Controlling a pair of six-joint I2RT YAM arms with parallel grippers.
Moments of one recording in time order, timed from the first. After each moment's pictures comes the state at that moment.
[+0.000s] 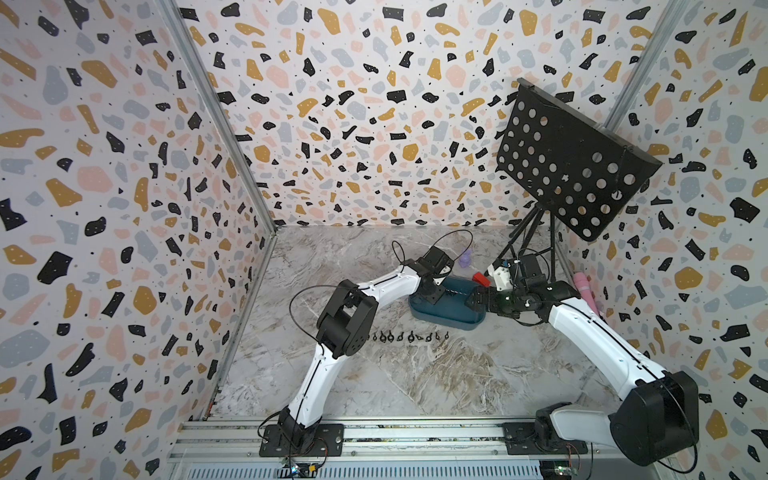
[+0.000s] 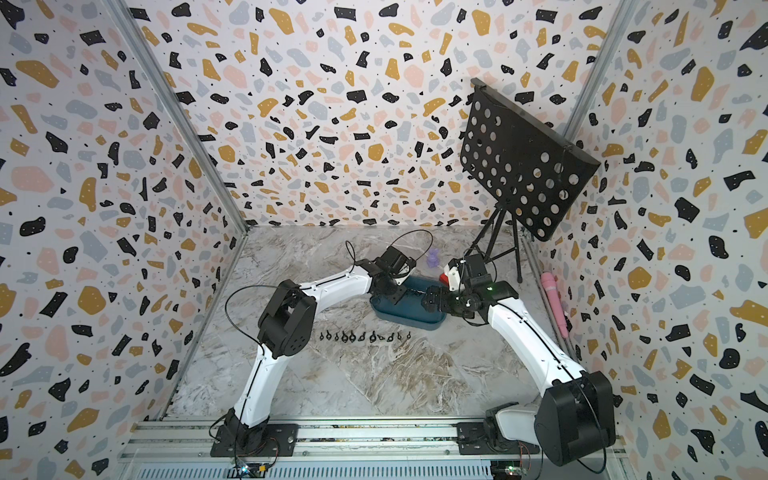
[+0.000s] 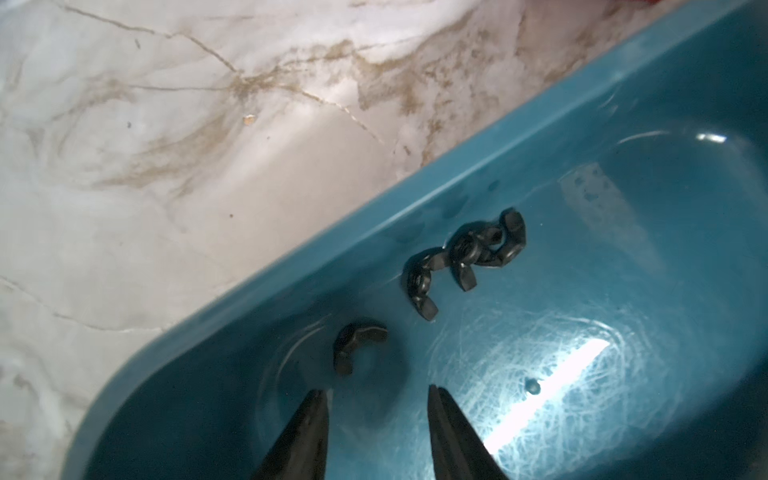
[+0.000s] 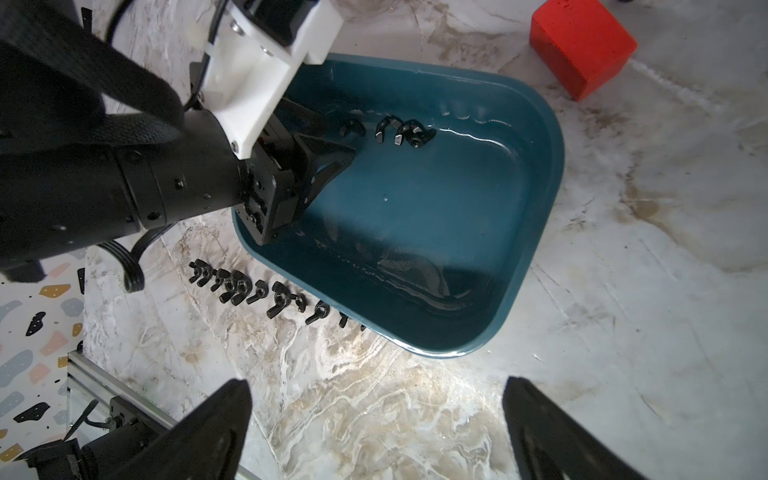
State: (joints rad) left arm -0.73 2.29 1.83 -0.61 -0.03 0.12; right arm 0.31 1.29 1.04 -0.74 -0.33 0.38
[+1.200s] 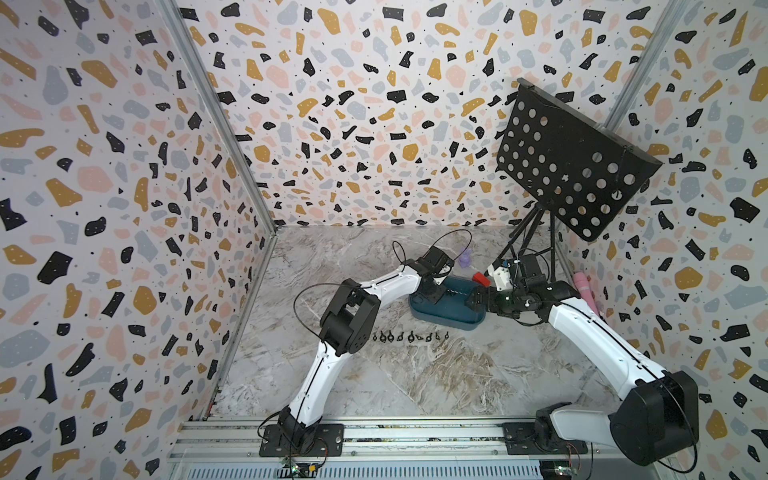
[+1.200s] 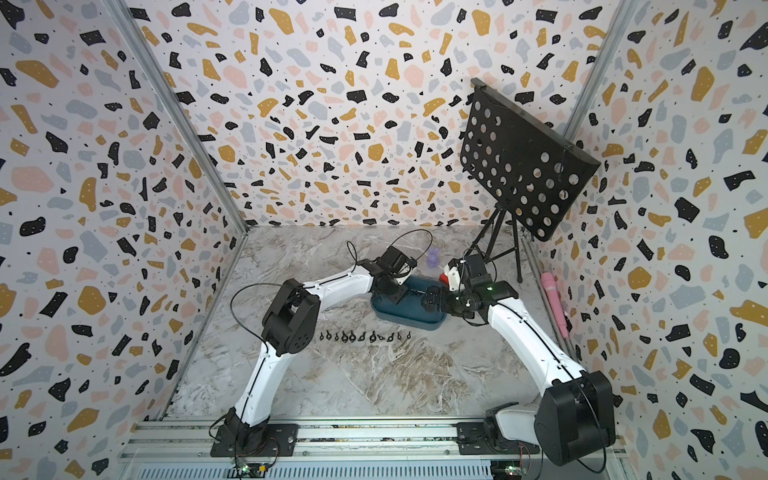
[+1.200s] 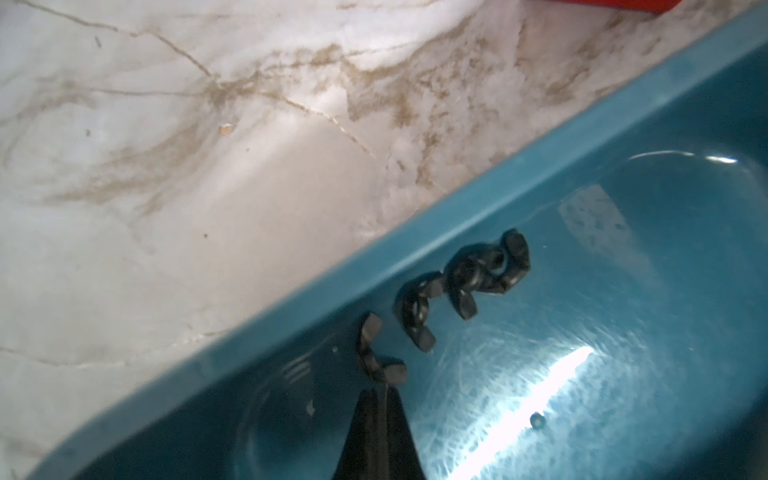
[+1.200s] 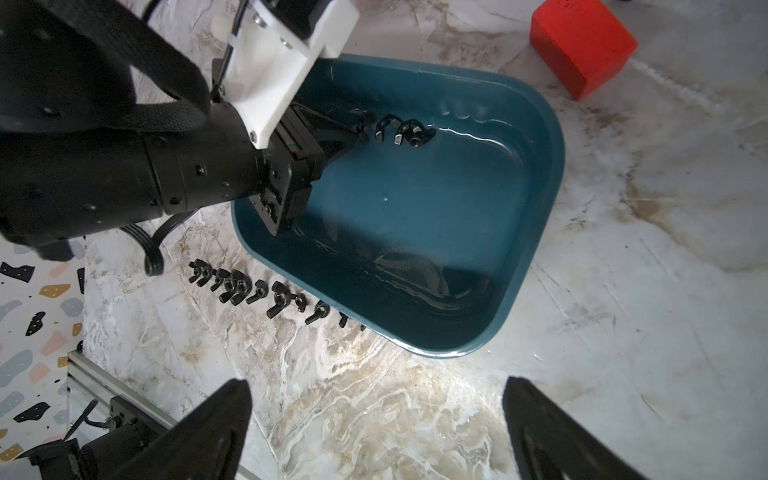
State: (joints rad) left arm -0.72 2.31 1.85 -0.60 0.04 0.06; right arm 0.31 1.29 1.04 -0.74 -0.33 0.38
